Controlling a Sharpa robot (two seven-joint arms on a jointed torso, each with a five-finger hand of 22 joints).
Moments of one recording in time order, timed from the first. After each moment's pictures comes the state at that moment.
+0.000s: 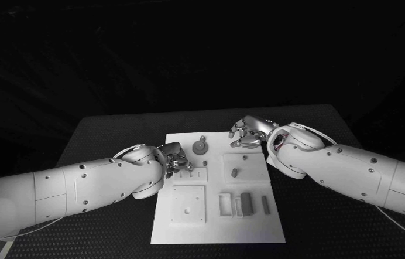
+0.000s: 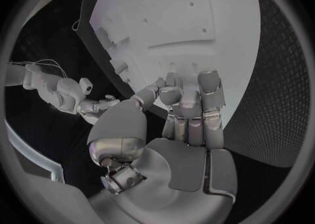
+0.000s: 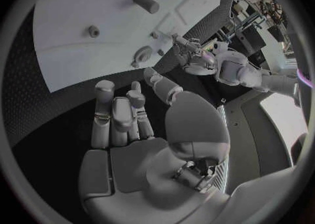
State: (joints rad) left arm 1.24 -0.66 -0.24 1.45 -1.12 -0.28 -0.47; left_hand 0.86 0.03 0.67 -0.24 0.18 1.03 0.09 0.34 0.51 1.37 -0.08 0.96 0.87 1.30 -0.15 1.26 0.91 0.01 1.39 -0.25 0.56 1.28; right arm 1.15 -0.71 0.00 1.39 -1.37 -0.29 -0.19; right_hand 1.05 -0.10 0.61 -0.29 0.04 0.92 0.11 0.29 0.54 1.05 0.01 1.18 1.08 1.25 -0.10 1.48 0.90 0.21 1.17 -0.05 0.94 1.31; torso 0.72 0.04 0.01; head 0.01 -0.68
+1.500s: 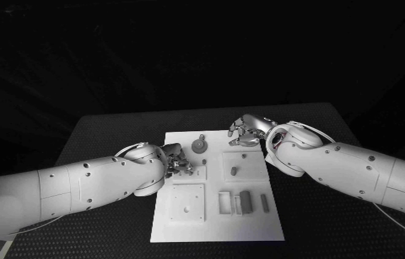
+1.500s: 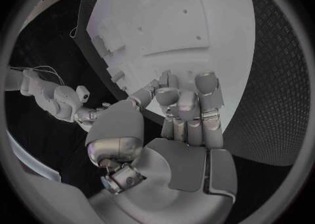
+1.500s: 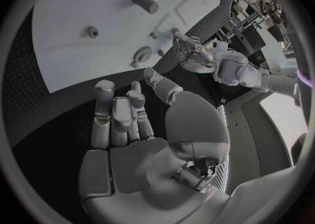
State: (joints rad) left arm 1.23 -0.64 -0.24 1.42 -1.14 -0.21 -0.50; left_hand 0.83 -0.05 0.64 -0.18 0.06 1.09 0.03 0.34 0.67 1.38 -0.09 0.98 0.83 1.32 -0.18 1.29 0.86 0.01 1.40 -0.26 0.55 1.29; right arm 1.15 -0.71 0.00 1.39 -1.37 -0.29 -0.19; right_hand 1.05 -0.10 0.61 -0.28 0.04 0.92 0.11 0.29 0.54 1.05 0.01 1.18 1.08 1.25 -0.10 1.48 0.89 0.21 1.17 -0.05 0.94 1.31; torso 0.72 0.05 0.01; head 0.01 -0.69
